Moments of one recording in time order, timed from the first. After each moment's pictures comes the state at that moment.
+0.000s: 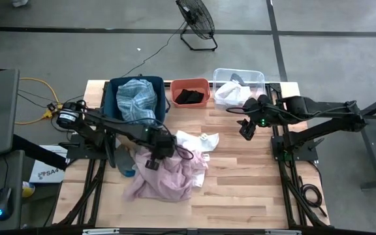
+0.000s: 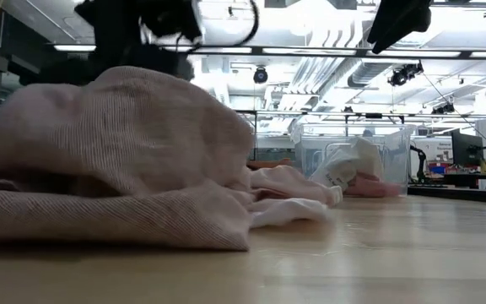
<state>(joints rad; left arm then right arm) -0.12 1.60 1.04 -0.70 0.01 0.17 0.03 1.10 1.23 -1.11 0.37 0.53</state>
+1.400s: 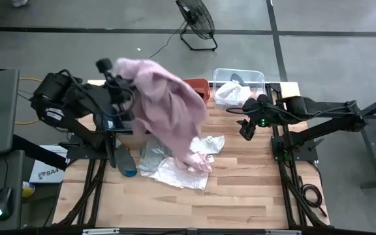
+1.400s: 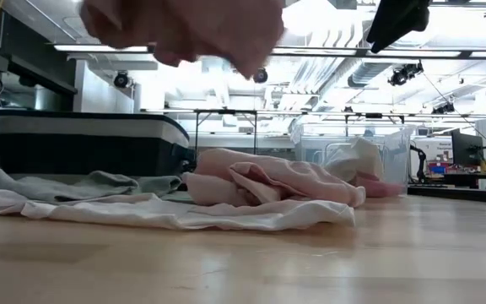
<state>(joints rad) -0.29 1.45 2.32 -1.51 -0.98 0.11 0.03 1.10 1.23 -1.10 0.37 0.50</state>
